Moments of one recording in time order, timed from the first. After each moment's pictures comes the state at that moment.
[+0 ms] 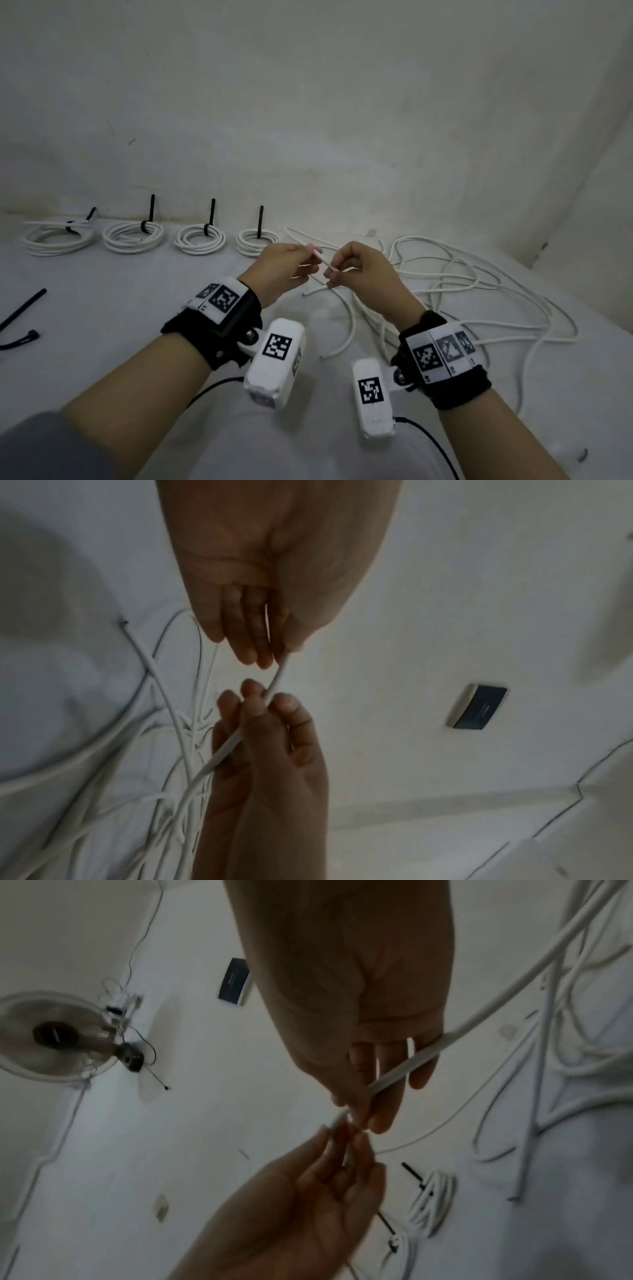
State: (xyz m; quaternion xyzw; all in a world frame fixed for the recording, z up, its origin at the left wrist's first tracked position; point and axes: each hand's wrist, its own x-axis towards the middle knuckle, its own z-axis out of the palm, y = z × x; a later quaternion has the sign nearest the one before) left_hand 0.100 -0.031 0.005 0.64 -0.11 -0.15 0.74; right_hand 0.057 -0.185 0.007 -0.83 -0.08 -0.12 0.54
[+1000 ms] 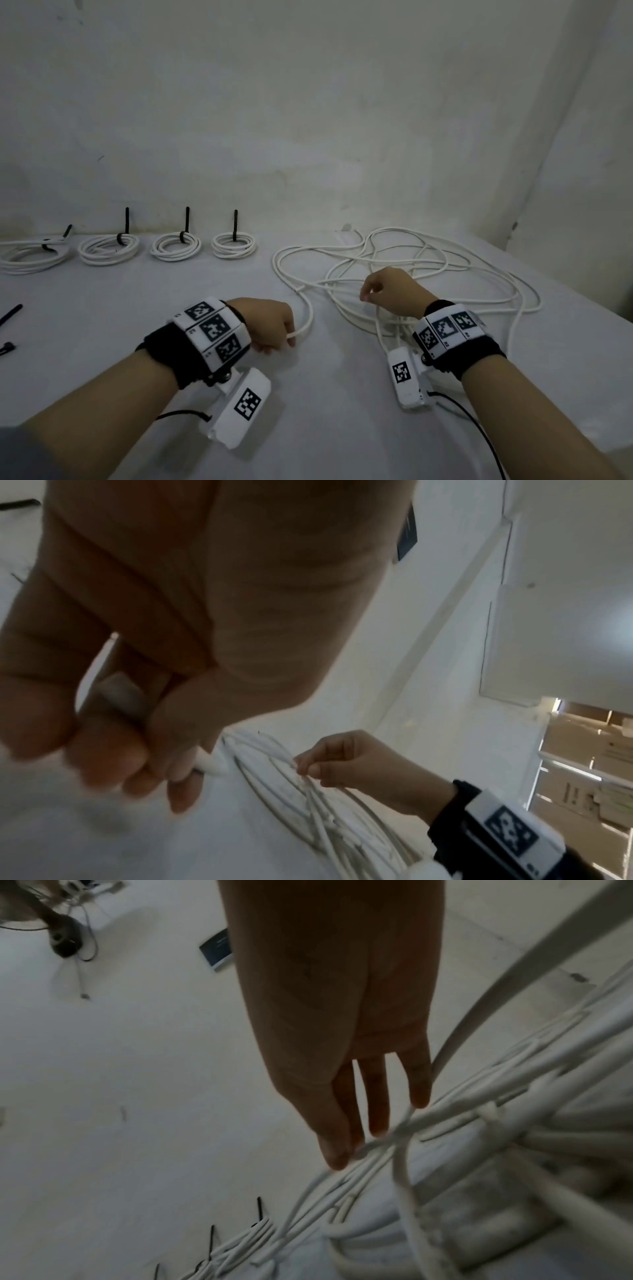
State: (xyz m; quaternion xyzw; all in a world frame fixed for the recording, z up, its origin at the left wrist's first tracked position) left_hand 0.054 -0.052 -0.010 0.92 -0.26 -0.30 0.09; right_hand 0.038 -0.295 -0.019 -0.98 0.00 -0.03 0.20
